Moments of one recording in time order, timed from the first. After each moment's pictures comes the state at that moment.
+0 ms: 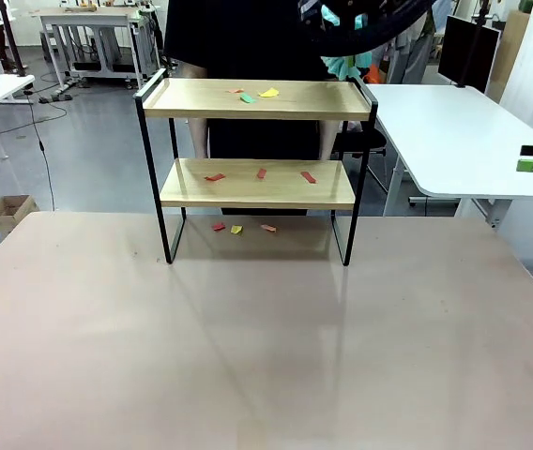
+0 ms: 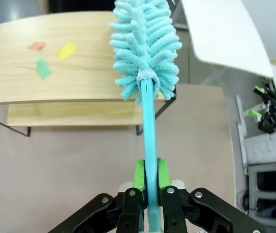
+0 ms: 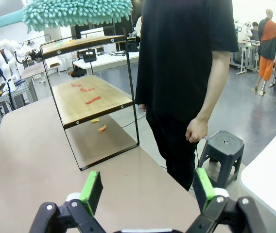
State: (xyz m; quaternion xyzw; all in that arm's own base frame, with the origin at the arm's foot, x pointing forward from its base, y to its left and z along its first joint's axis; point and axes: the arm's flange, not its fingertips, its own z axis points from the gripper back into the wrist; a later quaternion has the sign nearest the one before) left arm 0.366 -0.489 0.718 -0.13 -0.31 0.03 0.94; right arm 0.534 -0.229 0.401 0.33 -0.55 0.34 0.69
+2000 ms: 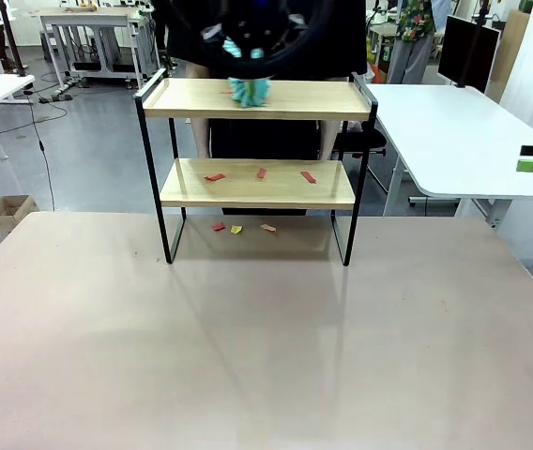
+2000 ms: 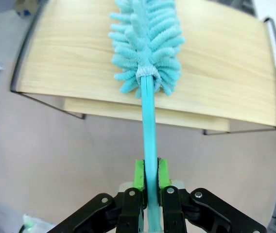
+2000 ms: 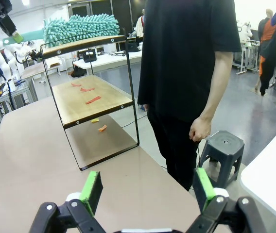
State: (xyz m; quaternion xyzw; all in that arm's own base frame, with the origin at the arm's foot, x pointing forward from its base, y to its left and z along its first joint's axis) left arm 0.427 -0.380 0.684 -0.03 -0.25 0.09 0.96; right arm 0.535 -0.229 0.401 0.33 -0.55 0.34 0.69
